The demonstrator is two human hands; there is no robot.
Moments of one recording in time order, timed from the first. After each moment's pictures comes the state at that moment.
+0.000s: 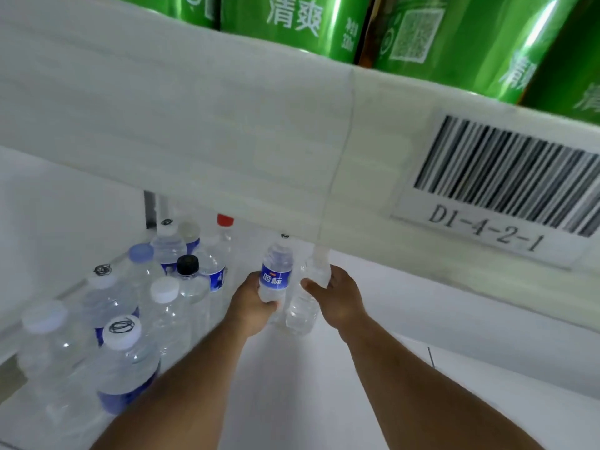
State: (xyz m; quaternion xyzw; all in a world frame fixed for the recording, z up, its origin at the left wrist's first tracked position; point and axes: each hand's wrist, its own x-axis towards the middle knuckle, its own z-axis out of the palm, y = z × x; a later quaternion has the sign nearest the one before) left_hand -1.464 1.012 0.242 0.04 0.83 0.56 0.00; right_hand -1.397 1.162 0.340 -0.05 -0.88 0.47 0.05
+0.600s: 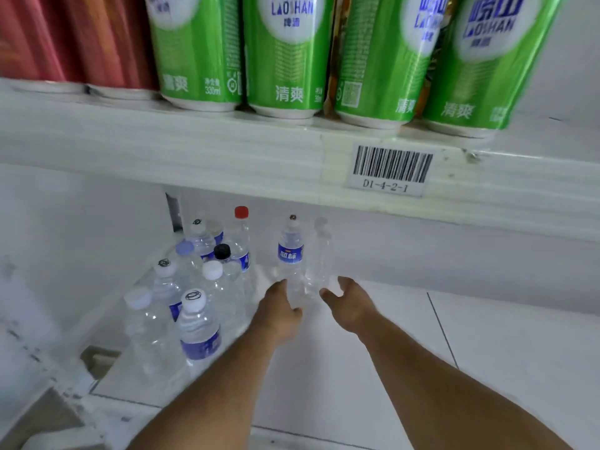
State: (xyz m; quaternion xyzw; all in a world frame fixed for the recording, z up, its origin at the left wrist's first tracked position) left_hand -1.354 0.986 0.283 0.08 0.91 0.39 0.09; right_hand -1.308 1.141 0.320 -0.20 -0.90 0.39 -0.02
